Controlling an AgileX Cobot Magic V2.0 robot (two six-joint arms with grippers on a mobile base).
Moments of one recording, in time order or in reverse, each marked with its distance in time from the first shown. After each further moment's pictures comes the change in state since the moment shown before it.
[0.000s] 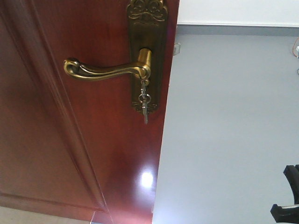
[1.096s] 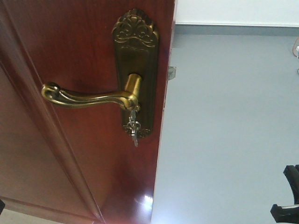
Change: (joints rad) left arm 0.000 -0.326 0.393 -0.099 0.246 0.000; right arm 0.000 0.000 0.000 0.000 0.000 0.000
